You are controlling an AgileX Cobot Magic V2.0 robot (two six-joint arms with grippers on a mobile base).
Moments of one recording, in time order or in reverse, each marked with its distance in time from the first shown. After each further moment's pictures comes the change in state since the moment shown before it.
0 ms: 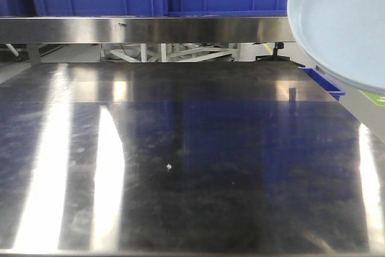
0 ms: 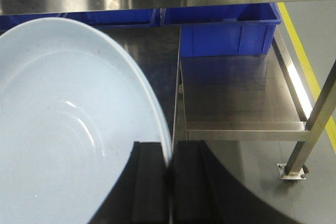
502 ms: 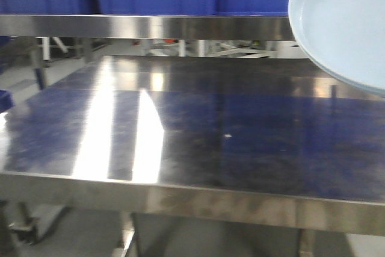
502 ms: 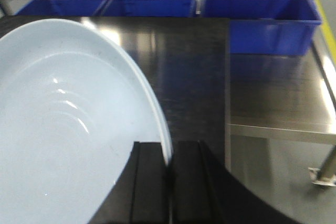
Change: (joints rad) left arm 0.000 0.000 0.000 0.000 0.000 0.000; right arm 0.000 -0.002 0.000 0.000 0.002 0.000
